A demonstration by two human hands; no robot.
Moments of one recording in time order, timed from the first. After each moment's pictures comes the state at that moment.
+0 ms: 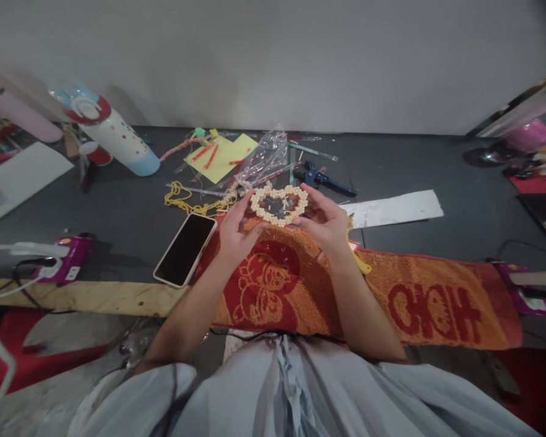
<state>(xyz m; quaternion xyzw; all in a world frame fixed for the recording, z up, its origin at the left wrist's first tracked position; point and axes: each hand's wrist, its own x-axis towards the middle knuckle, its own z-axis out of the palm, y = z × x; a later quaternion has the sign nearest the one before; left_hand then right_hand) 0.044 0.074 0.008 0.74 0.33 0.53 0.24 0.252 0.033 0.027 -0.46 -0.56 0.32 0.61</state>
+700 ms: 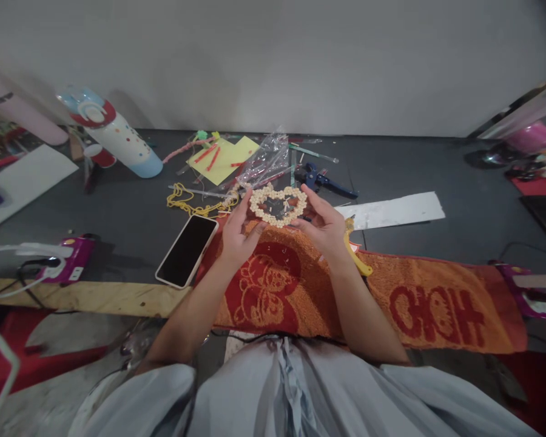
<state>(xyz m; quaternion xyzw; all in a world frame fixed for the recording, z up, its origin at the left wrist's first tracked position) 0.045 0.075 0.009 0.76 0.32 0.52 0.20 0.251 0.030 0.025 -0.48 -0.60 0.26 0.58</state>
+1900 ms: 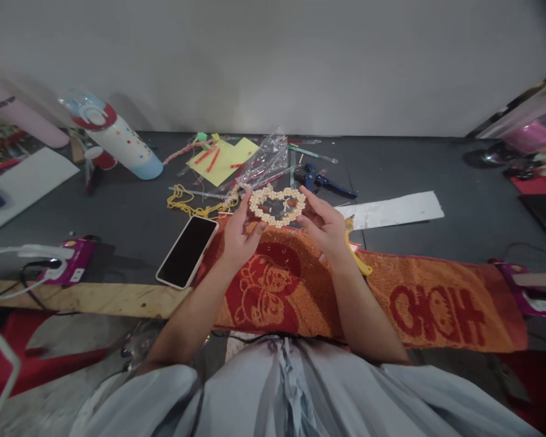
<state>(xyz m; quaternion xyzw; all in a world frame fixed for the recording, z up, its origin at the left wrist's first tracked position) 0.047 0.075 0.004 0.75 0.32 0.52 0.25 0.256 0.026 0.032 -0.49 -0.63 0.25 0.56</state>
